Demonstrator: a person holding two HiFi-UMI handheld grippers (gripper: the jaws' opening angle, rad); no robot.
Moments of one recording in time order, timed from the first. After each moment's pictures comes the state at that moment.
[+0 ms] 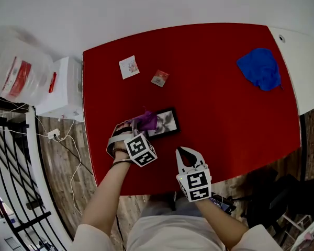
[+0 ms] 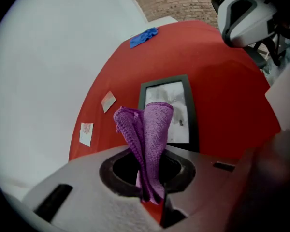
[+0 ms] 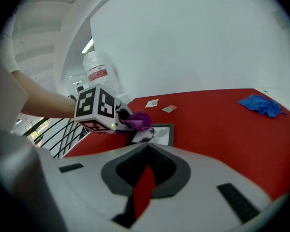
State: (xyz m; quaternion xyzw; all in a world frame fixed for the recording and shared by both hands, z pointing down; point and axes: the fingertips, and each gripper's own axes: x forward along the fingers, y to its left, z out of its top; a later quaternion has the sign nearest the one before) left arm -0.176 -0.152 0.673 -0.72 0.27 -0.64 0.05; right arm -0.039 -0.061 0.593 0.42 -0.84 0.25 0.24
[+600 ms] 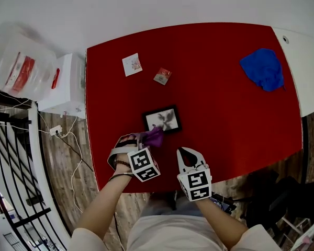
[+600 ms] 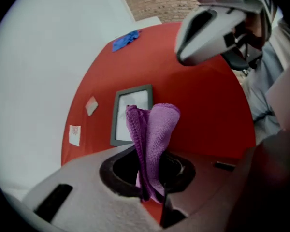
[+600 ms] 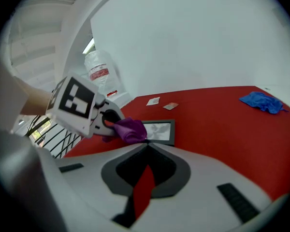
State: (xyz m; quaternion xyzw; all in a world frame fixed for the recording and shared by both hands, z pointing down) left arm -0.159 -0.083 0.662 -0.72 0.21 -0.66 0.03; right arm -0.038 -0.051 0.600 0.41 -0.84 0.26 0.24
